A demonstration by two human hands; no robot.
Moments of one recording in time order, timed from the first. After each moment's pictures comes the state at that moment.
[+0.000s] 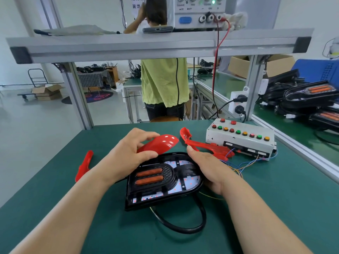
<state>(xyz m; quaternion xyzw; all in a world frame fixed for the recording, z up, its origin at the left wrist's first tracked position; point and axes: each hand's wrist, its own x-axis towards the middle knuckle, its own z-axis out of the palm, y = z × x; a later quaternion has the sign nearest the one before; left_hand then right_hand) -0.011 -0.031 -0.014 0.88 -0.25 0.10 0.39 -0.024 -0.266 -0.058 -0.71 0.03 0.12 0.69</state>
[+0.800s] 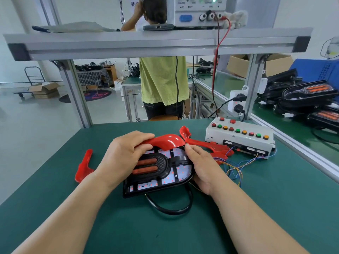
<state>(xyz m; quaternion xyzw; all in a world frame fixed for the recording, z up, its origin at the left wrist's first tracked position) -0.024 -0.033 -0.018 0.86 -0.24 0.22 0.38 -0.024 -0.242 -0.068 -0.58 0.02 0.02 0.81</state>
